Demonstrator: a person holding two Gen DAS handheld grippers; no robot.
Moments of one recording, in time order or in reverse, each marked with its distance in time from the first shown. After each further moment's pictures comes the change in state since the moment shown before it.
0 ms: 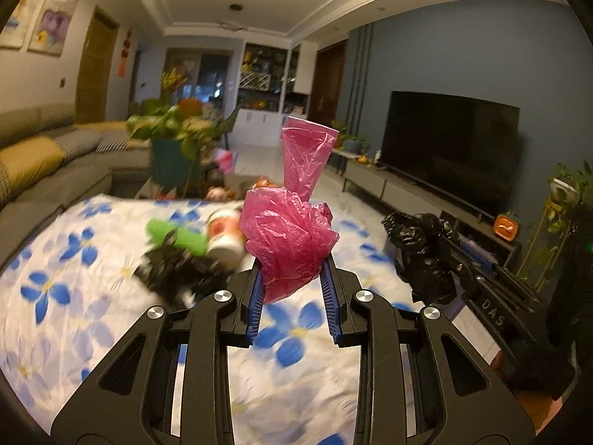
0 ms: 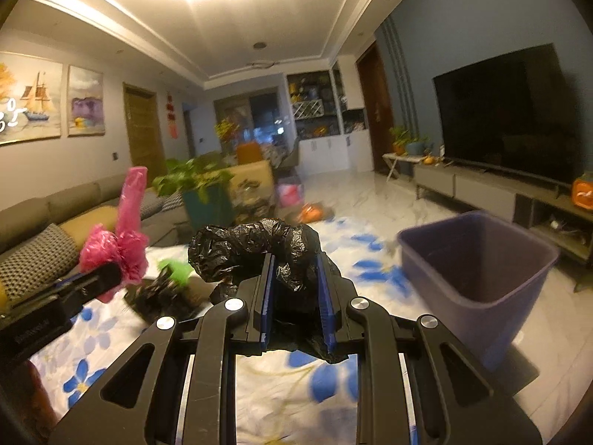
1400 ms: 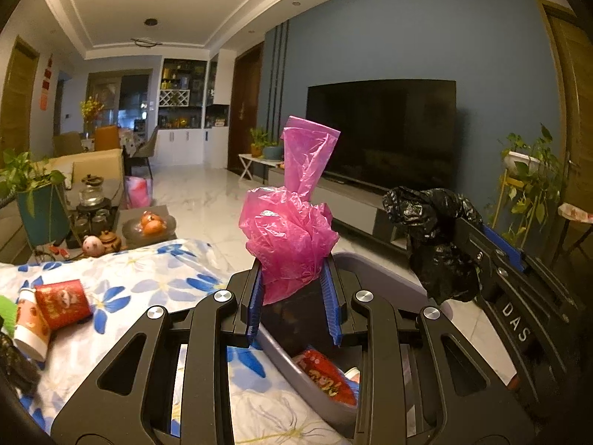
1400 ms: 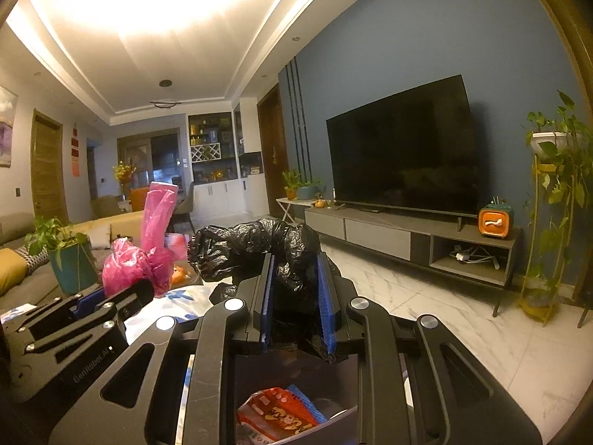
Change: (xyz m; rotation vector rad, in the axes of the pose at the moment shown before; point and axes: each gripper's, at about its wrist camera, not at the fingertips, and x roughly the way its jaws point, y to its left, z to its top) left arm 0.181 -0.195 0.031 0.151 -0.027 -0.245; right arm 0.019 -0.181 0.047 0.036 -0.166 -0.399
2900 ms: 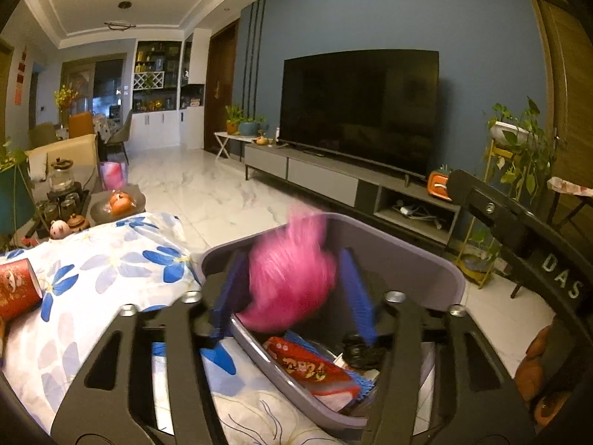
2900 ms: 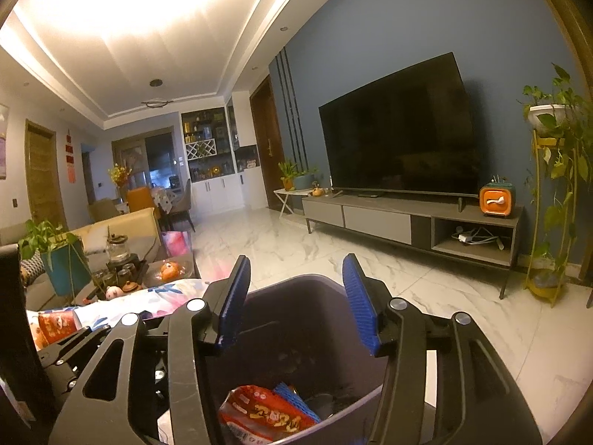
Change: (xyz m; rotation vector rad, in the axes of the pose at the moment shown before) left arm 0.059 -0.003 -0.040 0.023 0.090 -0.083; right arm 0.024 -0.014 -0.018 0.055 0.031 0.002
